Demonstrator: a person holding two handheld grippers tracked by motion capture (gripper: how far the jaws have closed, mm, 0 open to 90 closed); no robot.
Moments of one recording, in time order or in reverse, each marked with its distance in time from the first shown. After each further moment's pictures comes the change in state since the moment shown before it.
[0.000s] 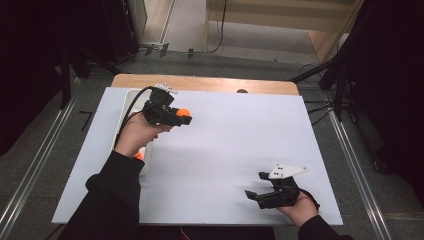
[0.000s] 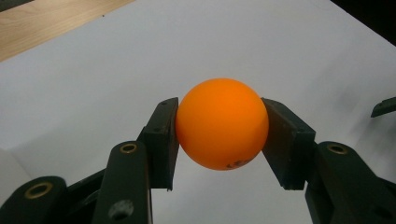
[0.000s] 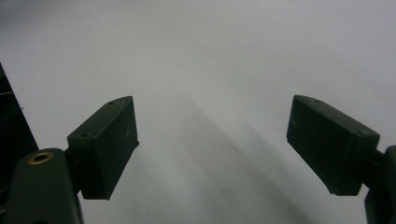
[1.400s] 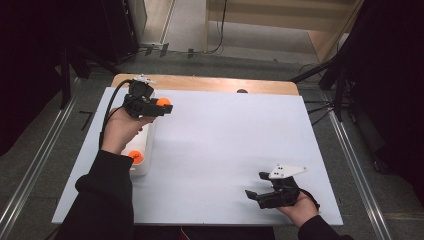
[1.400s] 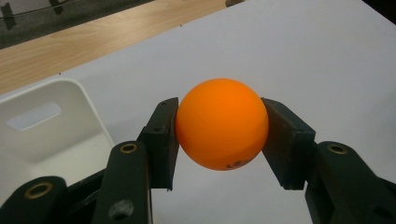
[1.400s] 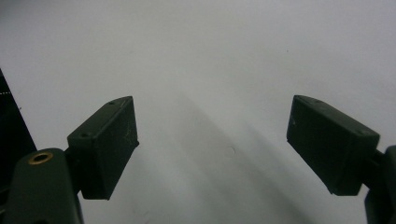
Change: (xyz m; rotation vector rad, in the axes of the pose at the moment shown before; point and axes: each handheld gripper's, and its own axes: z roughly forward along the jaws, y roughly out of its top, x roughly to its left) left arm 0.032 -0.007 -0.030 -0.067 0.177 -0.088; right arm 0.000 0.000 0.000 0.000 -0.007 0.008
